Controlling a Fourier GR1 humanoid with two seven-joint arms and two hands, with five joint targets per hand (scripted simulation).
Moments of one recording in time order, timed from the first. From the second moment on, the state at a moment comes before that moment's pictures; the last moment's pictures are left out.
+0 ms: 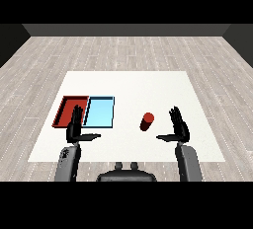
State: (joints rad) left arm 0.05 0.04 0.05 -1.62 0.02 -0.02 -0.39; right arm 0.03 -0.09 -0.11 -1.53 -0.14 0.21 -0.30
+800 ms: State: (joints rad) left arm 0.00 0.05 0.07 -1.59 0.07 -0.04 -0.37; right arm -0.09 -0.02 -0.08 -1.34 -0.15 0.16 -0.32
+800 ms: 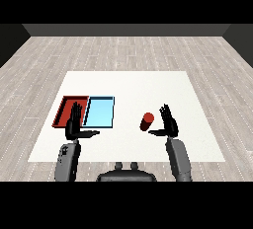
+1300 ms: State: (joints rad) left arm 0.03 0.05 0.07 -1.63 0.08 -0.05 -0.36; right arm -0.17 -0.02 -0.08 -1.14 -0.18 0.17 -0.44
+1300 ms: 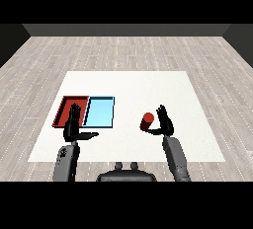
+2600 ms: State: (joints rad) left arm 0.01 0.05 0.09 -1.61 0.08 -0.04 -0.36; right arm -0.28 -0.01 -0.01 -1.01 -0.24 0.08 -0.45
